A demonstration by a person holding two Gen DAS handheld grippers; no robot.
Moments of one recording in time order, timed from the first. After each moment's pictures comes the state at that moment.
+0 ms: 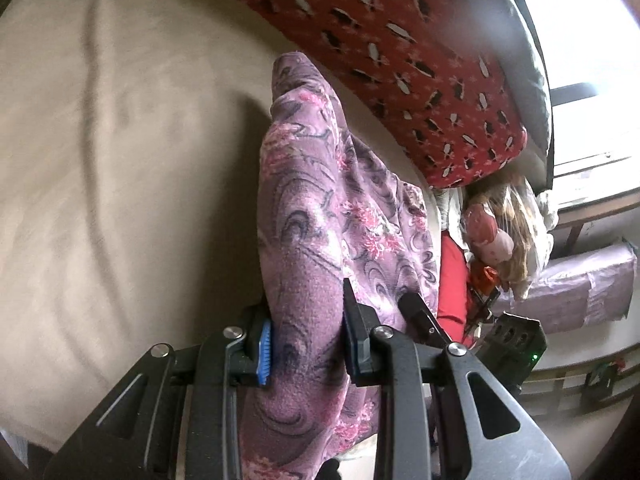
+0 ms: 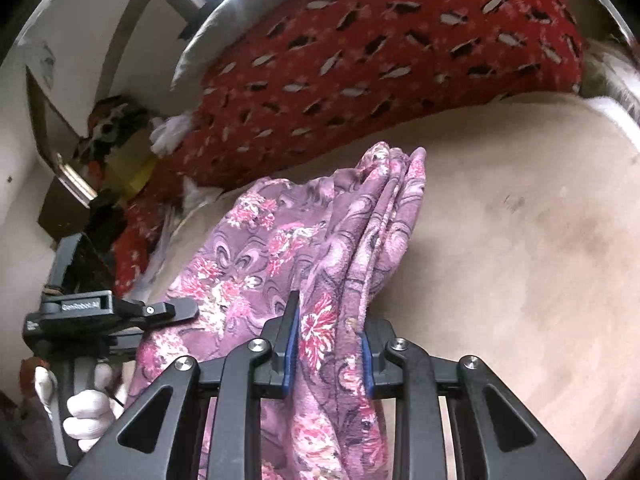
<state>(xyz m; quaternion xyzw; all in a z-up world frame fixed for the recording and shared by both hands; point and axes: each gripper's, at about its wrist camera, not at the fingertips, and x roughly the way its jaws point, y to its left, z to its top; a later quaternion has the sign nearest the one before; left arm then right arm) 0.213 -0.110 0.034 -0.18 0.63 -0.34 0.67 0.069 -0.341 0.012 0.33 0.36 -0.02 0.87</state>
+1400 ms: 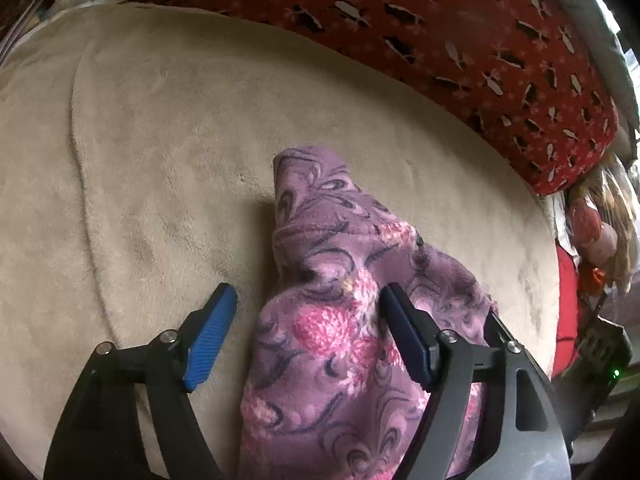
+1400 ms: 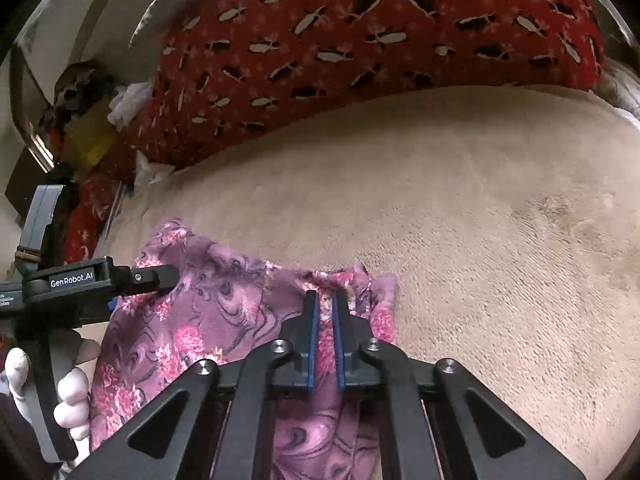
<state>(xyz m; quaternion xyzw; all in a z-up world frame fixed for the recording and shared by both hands) 0.290 -0.155 -0.018 -0.02 0.60 -0.25 0.76 0.137 -0.351 -0.049 0.27 0.40 -0.06 0.88</state>
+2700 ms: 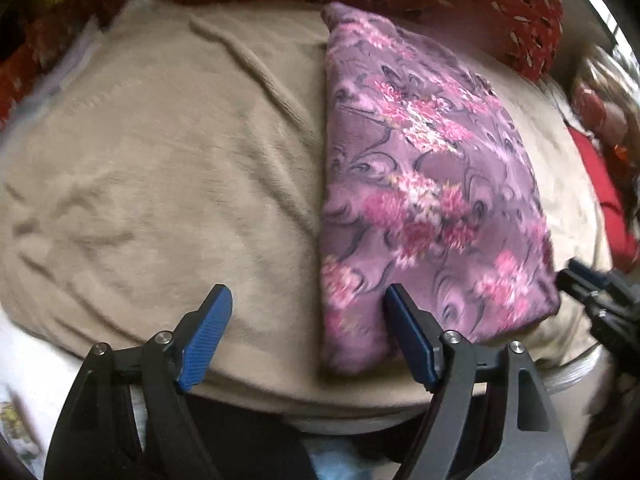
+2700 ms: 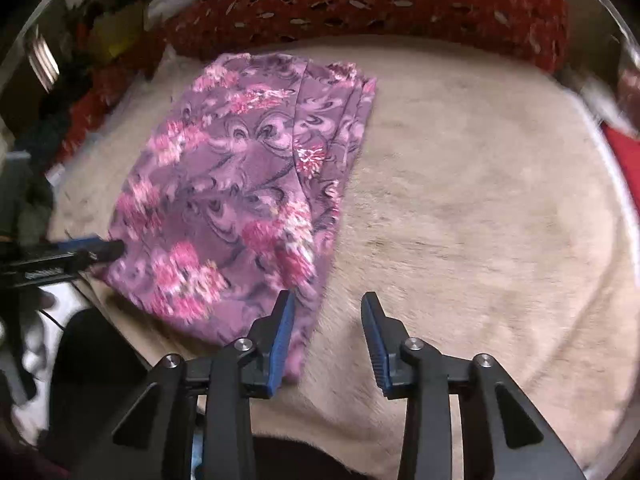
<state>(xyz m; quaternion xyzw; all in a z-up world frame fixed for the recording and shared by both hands) 0.076 0.001 0.000 0.12 0.53 -0.22 0.81 -0.032 -0.256 -0.022 0.12 0.51 -0.07 0.85</state>
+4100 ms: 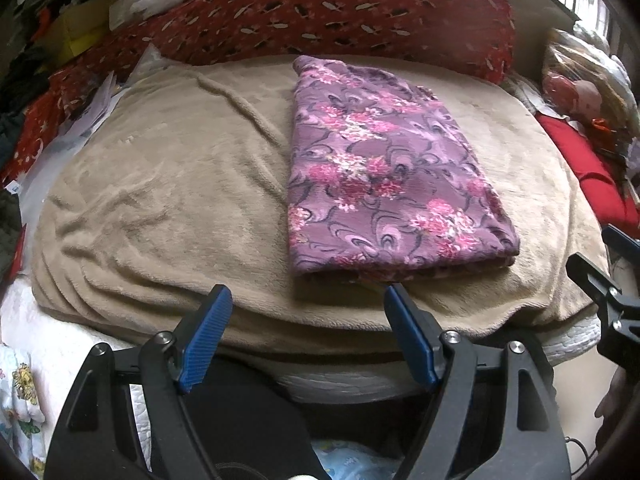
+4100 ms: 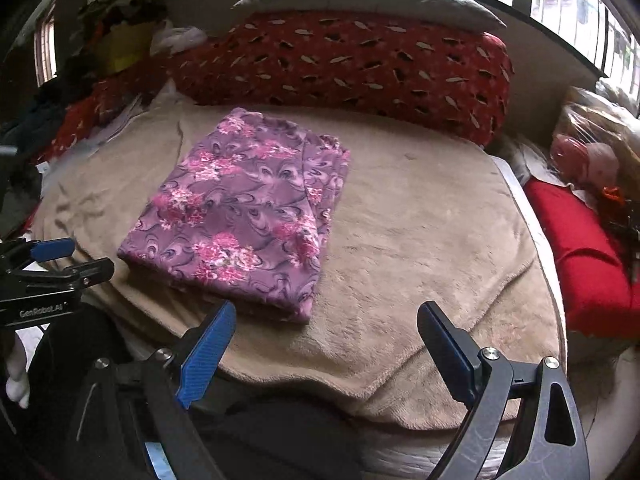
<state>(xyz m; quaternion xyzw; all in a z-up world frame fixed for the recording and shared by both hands) 0.002 -0.007 0.031 0.14 0.45 -0.24 0.85 -0.105 -0.186 0.029 0.06 0.41 -0.17 0.89</state>
